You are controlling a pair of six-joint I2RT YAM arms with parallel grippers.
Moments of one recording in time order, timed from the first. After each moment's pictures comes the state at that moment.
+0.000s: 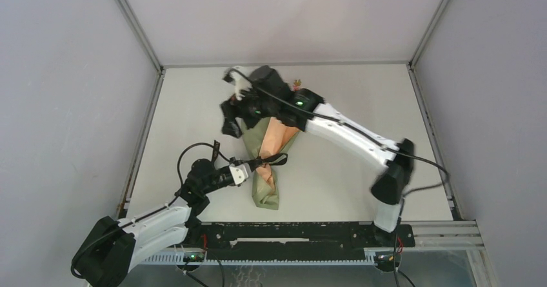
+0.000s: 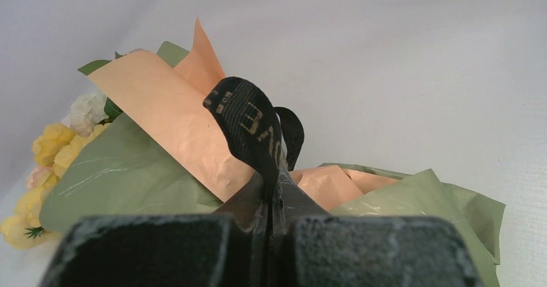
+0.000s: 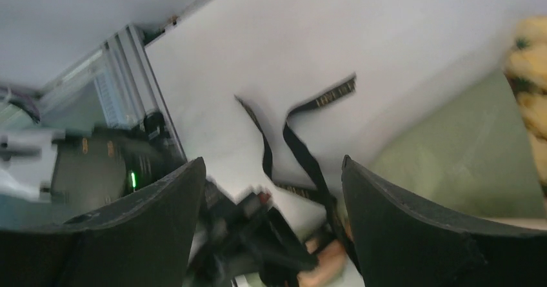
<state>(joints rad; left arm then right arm) -0.60 0.89 0.11 0.68 0.55 0.44 0.97 1.94 2.07 -0.67 -0.23 0.19</state>
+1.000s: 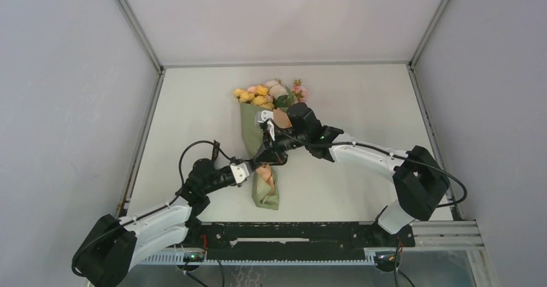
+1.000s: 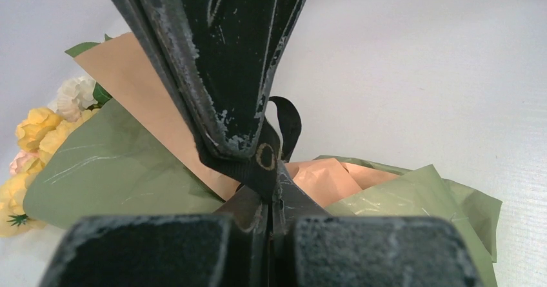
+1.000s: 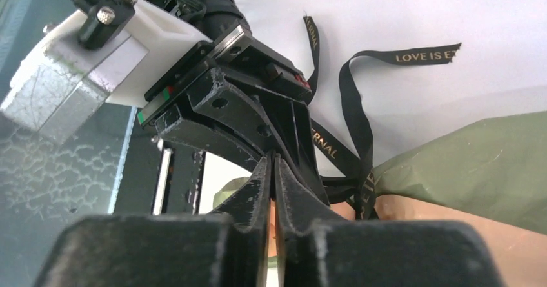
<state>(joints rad) -0.60 0.90 0.11 0.66 0.53 0.42 0.82 1.56 1.05 0.04 -0.81 -0.10</state>
